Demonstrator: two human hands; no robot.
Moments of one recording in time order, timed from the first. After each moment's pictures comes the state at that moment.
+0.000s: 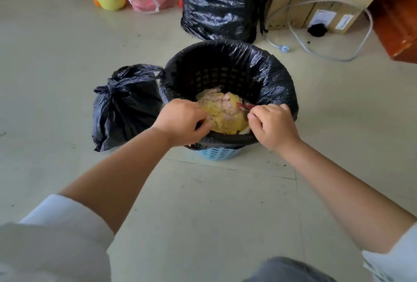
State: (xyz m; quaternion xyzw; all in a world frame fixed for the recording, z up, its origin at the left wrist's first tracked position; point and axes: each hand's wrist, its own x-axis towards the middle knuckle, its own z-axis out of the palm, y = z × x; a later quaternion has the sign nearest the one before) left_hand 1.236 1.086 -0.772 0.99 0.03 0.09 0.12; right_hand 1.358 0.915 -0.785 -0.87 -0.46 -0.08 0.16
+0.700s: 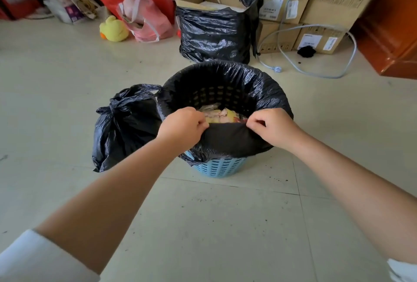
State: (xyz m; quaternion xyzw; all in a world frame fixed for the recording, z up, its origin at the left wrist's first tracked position) left_hand 1.248 1.072 -0.752 0.97 0.20 0.03 0.17; right_hand 1.369 0.914 -0.756 -0.86 -0.45 0.05 0.23
